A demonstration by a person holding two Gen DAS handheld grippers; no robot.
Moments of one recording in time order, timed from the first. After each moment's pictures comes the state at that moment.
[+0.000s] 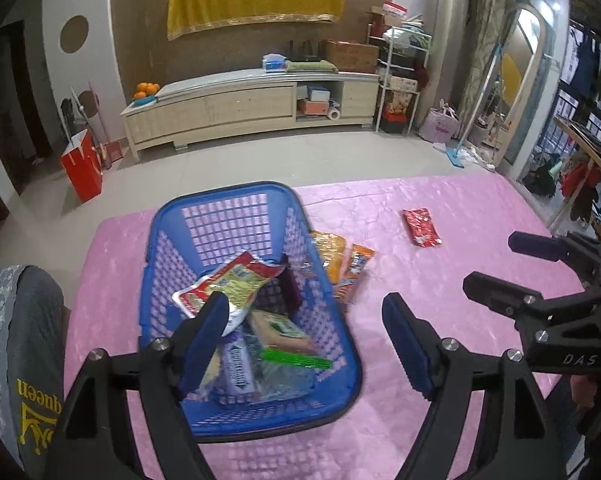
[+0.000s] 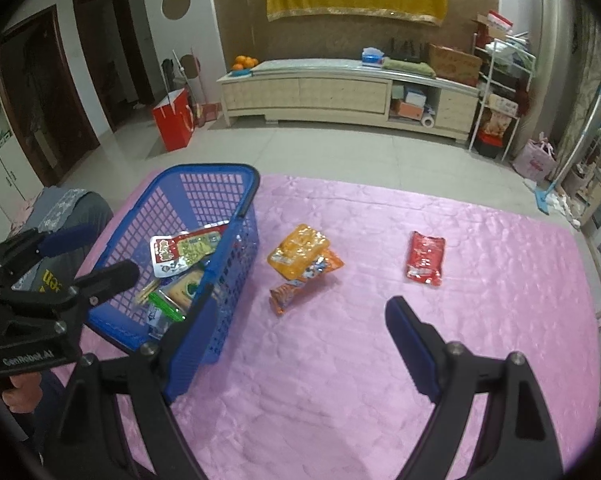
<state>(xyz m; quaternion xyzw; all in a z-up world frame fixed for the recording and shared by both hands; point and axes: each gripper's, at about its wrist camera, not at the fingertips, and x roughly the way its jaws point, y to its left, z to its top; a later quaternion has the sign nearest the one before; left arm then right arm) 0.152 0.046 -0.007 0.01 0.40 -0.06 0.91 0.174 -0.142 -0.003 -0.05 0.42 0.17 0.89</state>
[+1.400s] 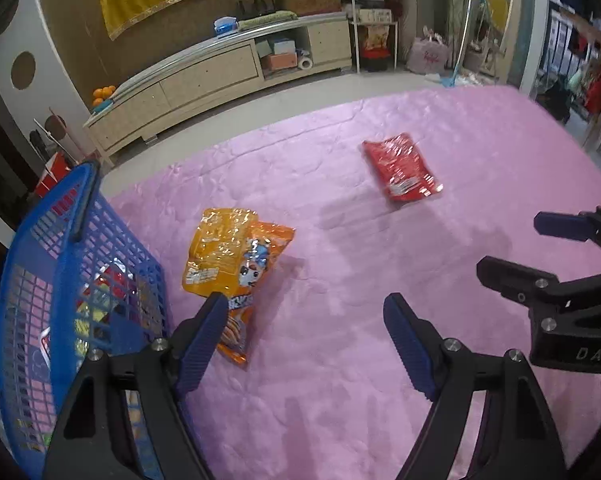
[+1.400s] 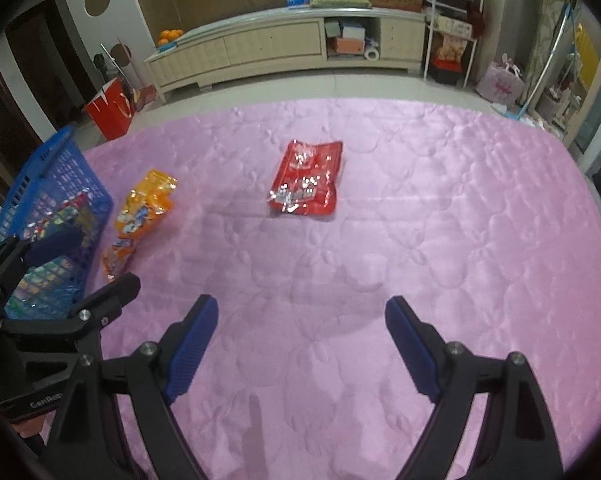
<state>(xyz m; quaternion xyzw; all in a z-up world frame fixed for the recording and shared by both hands) 0.261 -0.097 -0.141 0.12 0.46 -0.05 0.88 0.254 -0.265 -0.133 0.00 0.49 0.10 0.86</state>
